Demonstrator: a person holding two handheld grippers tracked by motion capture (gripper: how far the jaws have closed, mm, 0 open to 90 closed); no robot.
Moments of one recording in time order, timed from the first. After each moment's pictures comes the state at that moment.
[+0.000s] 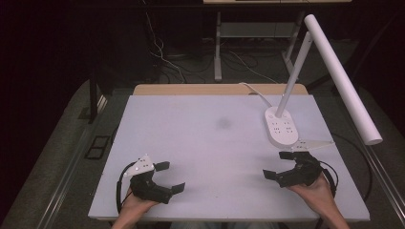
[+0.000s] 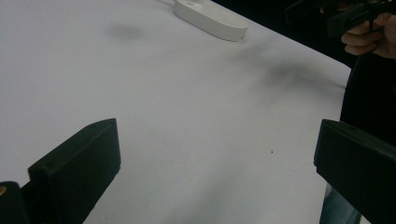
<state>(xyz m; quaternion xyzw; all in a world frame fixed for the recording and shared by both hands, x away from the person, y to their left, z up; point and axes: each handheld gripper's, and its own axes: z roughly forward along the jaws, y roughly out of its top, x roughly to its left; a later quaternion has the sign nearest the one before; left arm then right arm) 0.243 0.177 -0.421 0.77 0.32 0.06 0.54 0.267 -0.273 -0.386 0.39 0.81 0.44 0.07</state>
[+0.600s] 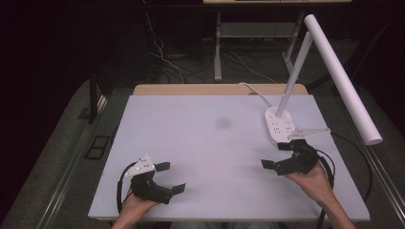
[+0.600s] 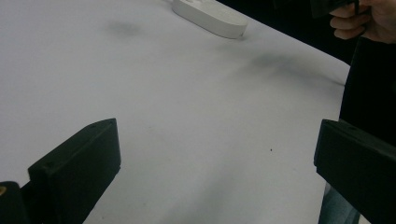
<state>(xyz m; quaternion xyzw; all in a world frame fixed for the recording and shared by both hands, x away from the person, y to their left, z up) 0.243 0.175 -0.422 0.78 0.32 0.06 0.54 0.294 -0.271 -0.376 0.40 0.81 0.43 0.06</state>
